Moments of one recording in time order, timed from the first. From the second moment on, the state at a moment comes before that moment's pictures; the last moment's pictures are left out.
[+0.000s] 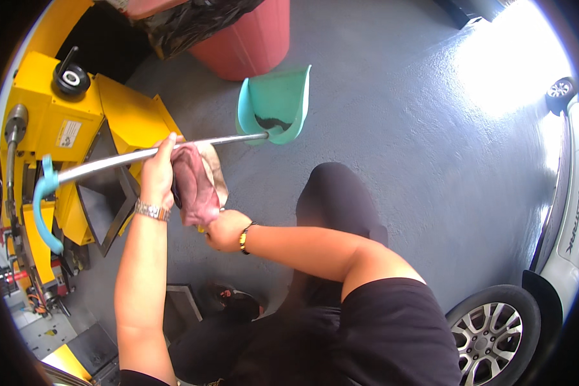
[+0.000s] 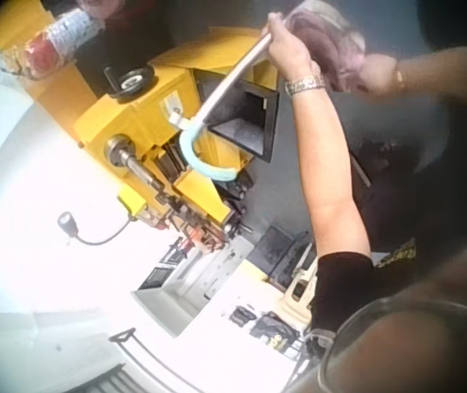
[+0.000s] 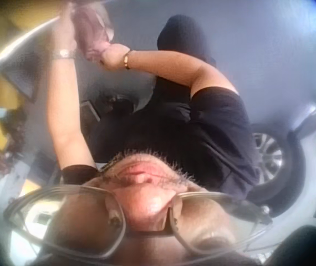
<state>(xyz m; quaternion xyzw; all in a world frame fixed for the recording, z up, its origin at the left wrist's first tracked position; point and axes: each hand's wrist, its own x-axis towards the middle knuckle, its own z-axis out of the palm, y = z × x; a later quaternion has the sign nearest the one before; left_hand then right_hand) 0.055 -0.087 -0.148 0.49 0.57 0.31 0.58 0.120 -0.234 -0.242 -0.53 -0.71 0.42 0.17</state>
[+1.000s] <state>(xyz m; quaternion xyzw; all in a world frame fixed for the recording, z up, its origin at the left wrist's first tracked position) 0.235 -0.015 -0.132 0.80 0.49 0.18 0.31 0.204 -0.225 -0.279 -0.64 -0.58 0.43 0.25</state>
